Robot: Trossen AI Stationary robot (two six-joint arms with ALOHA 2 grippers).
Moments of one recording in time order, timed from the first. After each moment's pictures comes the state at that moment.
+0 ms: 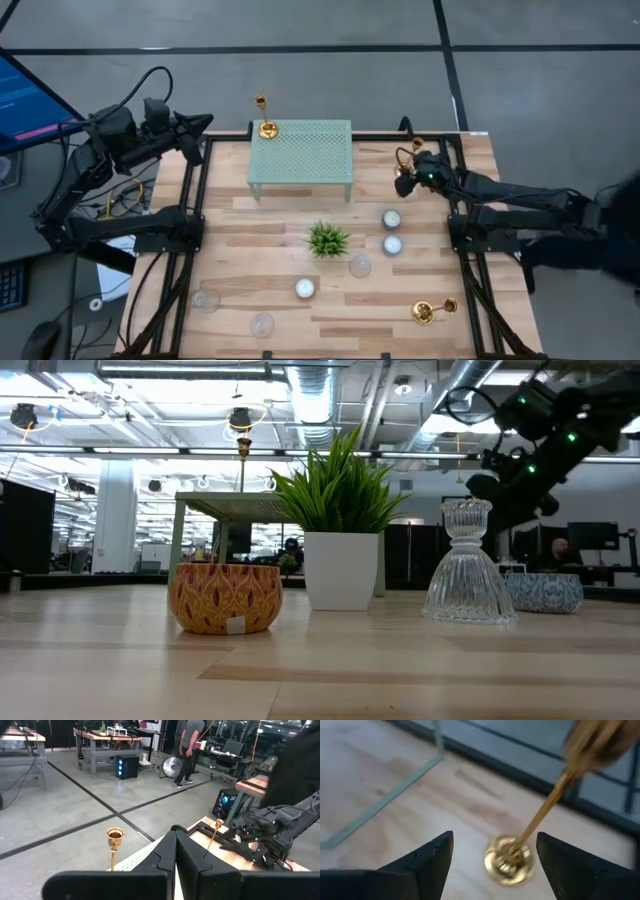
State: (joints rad) left arm 0.50 0.73 1.28 -0.69 -0.17 -0.15; right arm -0.47 0.87 0.36 -0.18 0.45 0.29
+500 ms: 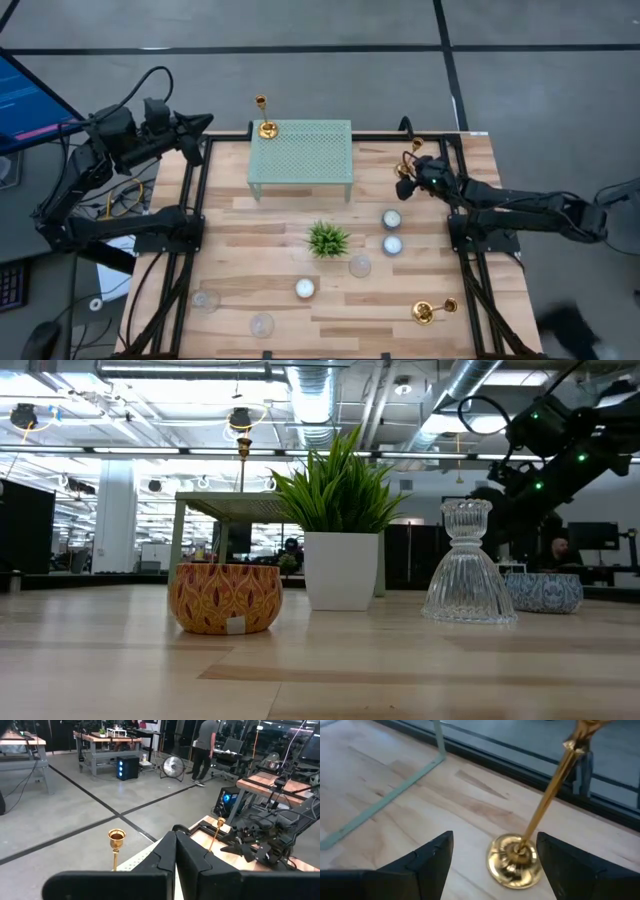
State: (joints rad) left arm 0.50 0.73 1.28 -0.69 -0.17 -0.13; right arm -0.51 0.87 0.23 0.02 0.42 0.26
